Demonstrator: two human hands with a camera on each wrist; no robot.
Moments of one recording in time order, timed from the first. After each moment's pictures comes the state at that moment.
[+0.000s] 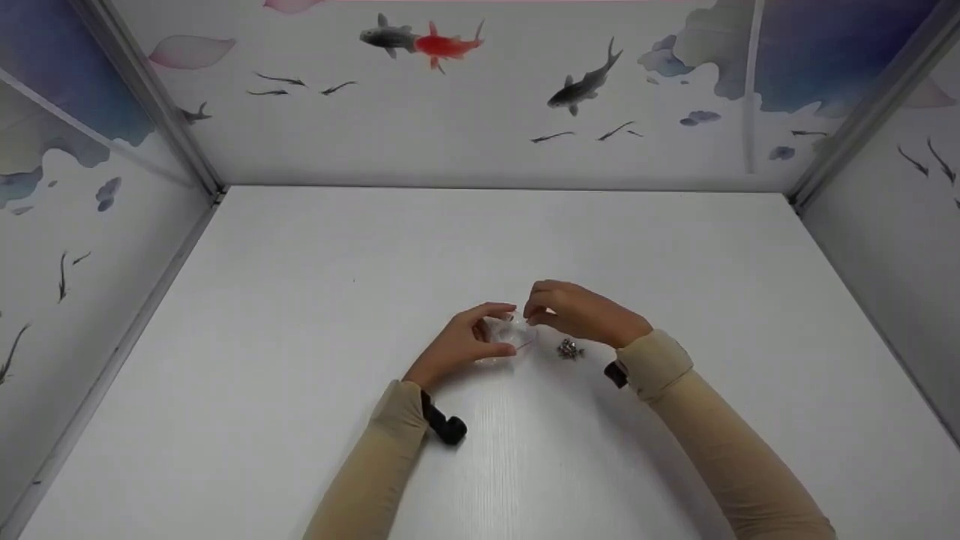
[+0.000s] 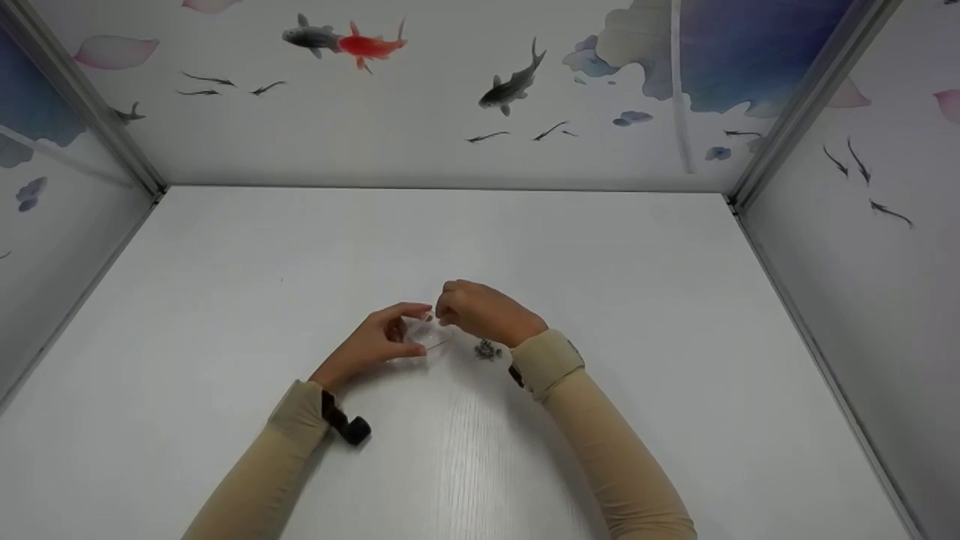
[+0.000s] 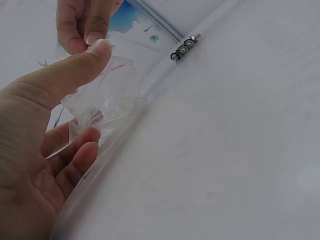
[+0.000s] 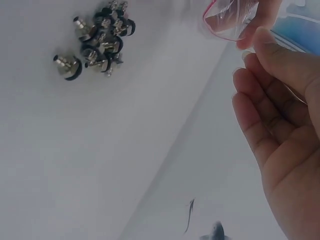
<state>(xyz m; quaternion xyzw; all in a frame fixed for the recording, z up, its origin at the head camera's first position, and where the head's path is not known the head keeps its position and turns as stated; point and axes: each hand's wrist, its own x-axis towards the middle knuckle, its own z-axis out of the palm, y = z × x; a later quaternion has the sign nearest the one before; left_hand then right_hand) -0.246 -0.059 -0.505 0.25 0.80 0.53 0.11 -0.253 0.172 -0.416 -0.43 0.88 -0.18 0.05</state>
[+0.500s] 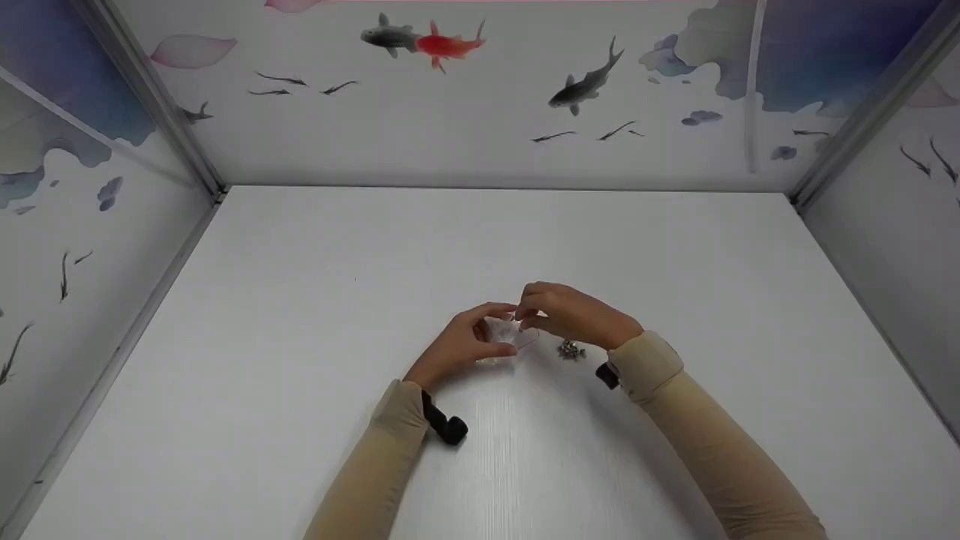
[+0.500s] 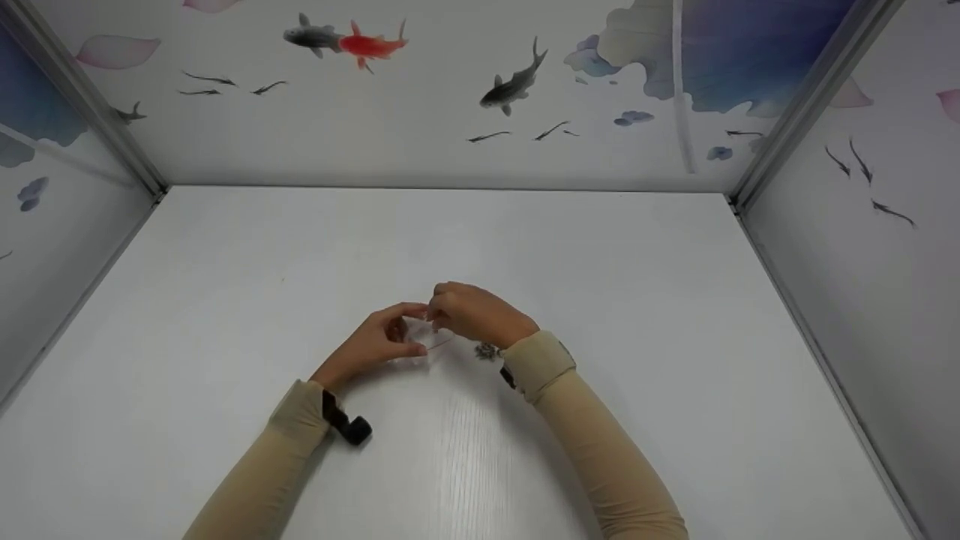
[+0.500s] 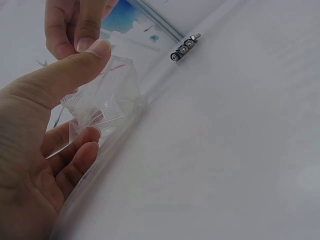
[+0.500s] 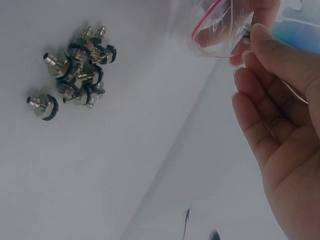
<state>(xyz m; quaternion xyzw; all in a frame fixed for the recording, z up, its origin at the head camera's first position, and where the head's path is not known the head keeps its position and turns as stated) -0.244 -0.060 -0.504 0.25 0.80 0.53 0.12 -0.252 0.160 -0.419 -0.45 0.87 -0.19 0.04</state>
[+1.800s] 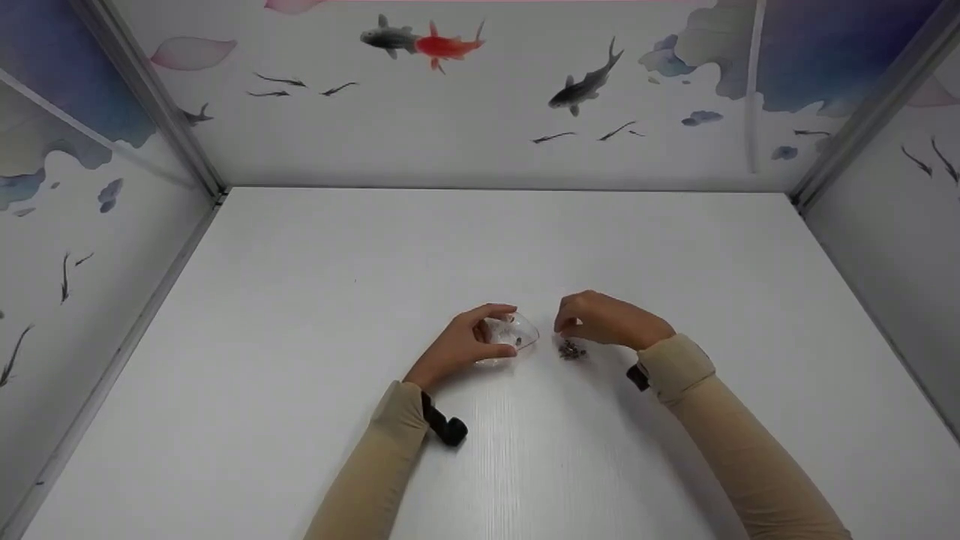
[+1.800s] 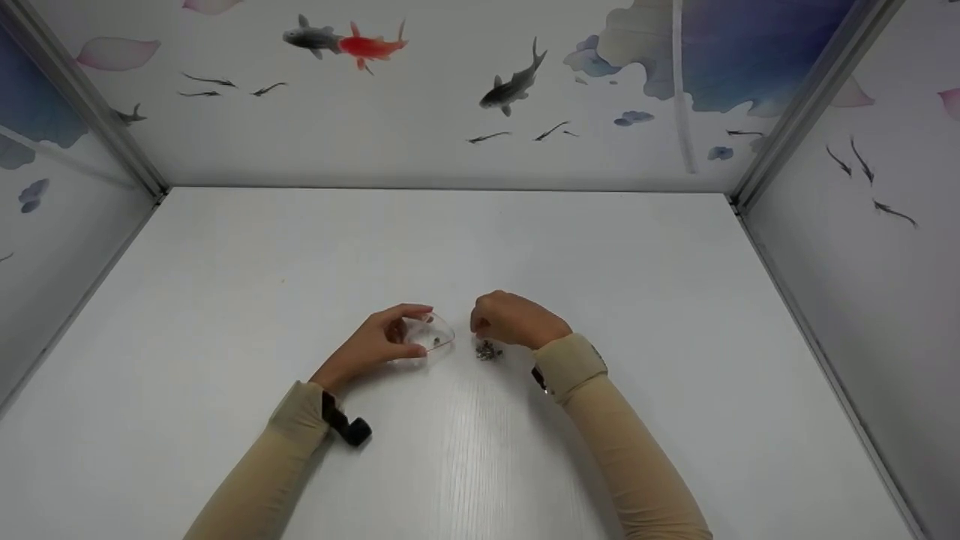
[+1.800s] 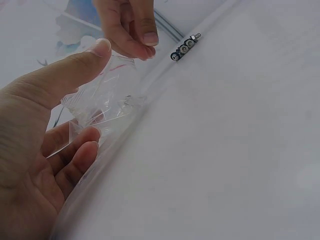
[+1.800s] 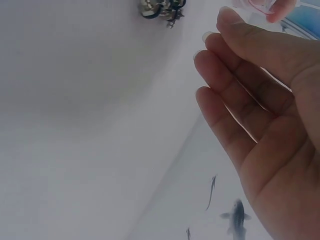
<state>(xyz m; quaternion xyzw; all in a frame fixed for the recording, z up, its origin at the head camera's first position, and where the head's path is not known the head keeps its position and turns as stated) -0.243 -0.060 -0.503 0.25 0.81 0.52 0.11 -0.259 0.202 -0.433 -0.35 0.91 -0.16 0.15</state>
